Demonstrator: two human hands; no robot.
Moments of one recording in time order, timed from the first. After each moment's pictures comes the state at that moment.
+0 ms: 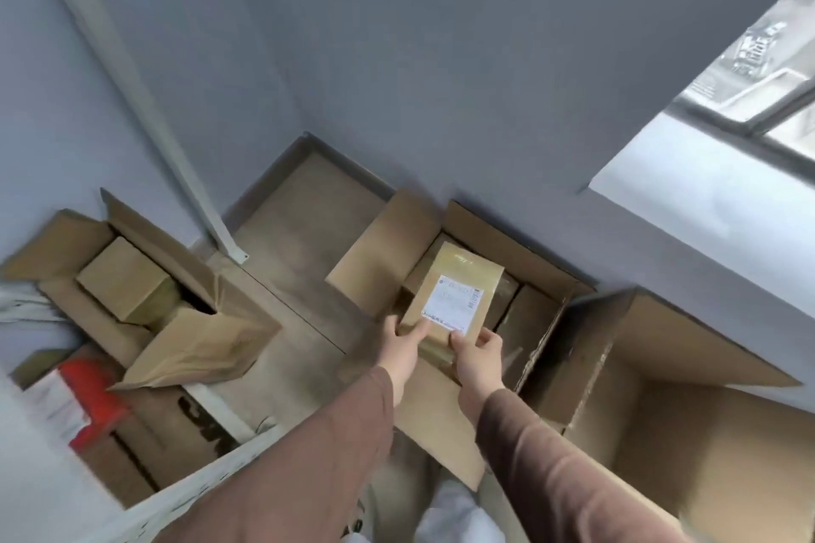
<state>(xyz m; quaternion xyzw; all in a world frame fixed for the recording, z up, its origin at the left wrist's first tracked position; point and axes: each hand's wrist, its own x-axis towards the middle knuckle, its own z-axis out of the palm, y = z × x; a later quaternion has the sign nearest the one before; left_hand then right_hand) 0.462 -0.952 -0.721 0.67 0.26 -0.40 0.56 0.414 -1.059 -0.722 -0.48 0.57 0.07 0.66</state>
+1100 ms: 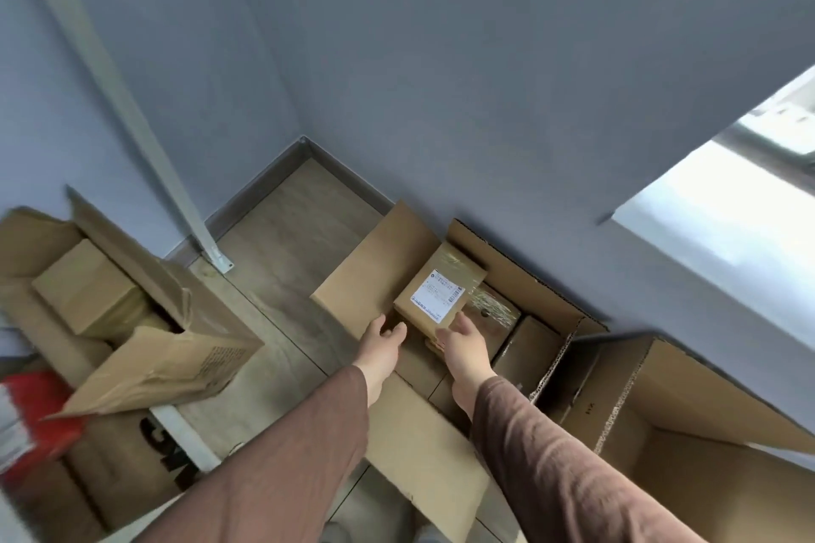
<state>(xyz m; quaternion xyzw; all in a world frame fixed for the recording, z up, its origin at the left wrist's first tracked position) 0.526 -0.961 -0.814 0.67 0.28 -0.40 0.56 0.494 -1.091 -0.788 -0.56 0.49 0.17 0.64</state>
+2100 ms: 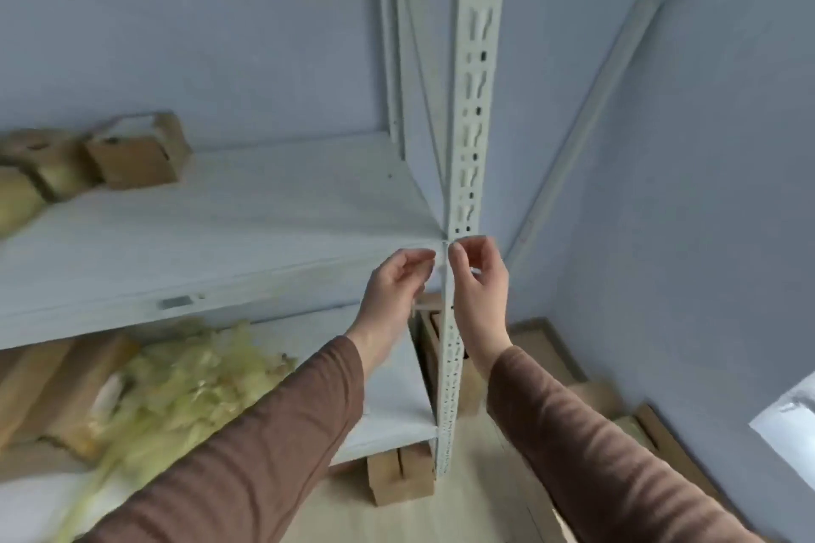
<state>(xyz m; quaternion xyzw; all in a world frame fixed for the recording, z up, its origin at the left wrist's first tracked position) 0.171 -0.585 -0.120 0.68 0.11 0.14 0.71 0.218 -0.699 -0.125 -0.70 -0.13 -0.10 0.70</state>
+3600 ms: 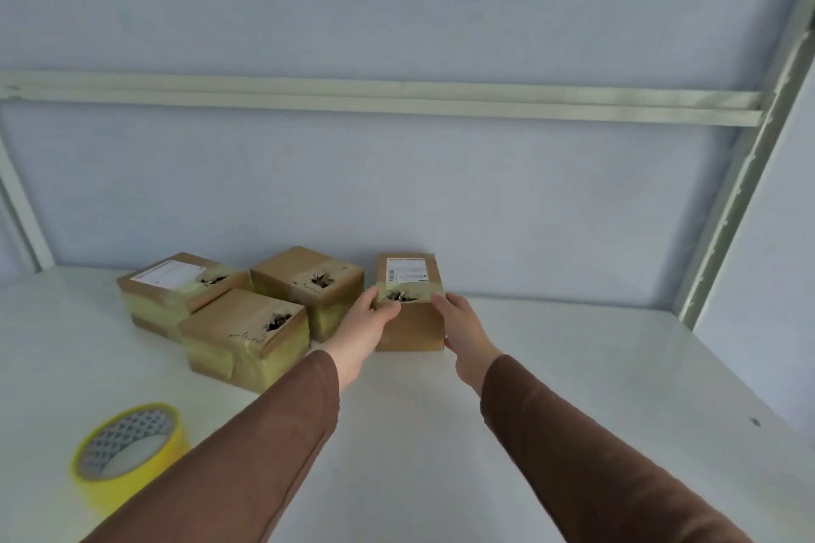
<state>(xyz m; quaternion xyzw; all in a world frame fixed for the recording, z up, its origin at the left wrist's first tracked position) 0.175 0.006 -0.044 0.69 0.28 0.21 0.63 0.282 -0.121 -0.035 -0.66 -0.16 0.30 0.67</state>
